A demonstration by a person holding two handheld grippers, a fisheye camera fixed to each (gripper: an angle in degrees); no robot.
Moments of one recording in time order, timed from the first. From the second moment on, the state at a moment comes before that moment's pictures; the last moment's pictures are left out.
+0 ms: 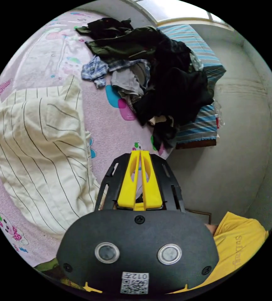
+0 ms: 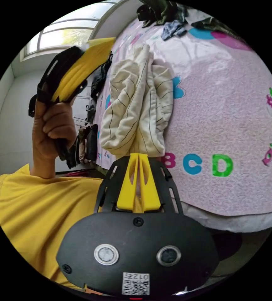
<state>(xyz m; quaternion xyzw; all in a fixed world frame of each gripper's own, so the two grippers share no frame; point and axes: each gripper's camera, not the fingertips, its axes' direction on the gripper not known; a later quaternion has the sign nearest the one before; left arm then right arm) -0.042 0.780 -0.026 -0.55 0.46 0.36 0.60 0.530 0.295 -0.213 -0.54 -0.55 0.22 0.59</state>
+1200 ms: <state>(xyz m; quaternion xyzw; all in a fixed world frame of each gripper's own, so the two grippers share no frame) -0.017 1.109 -0.206 -0.17 0.17 0.84 0.49 0.521 0.199 0.019 -0.55 -0.54 0.03 0.64</state>
